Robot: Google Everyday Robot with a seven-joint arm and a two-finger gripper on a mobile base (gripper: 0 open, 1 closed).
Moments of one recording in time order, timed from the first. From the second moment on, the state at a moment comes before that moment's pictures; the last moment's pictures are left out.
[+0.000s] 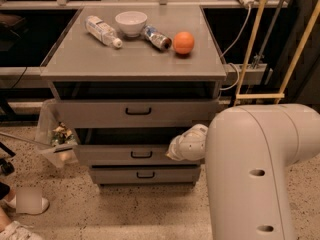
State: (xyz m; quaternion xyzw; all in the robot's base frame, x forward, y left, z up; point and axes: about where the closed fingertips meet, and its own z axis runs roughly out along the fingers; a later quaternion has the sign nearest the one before) arm 0.689 -0.052 0.421 -0.54 0.79 0.00 0.29
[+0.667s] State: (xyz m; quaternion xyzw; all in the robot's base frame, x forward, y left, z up) arm 0.686 -0.053 0.420 -0.54 0.79 0.00 0.29
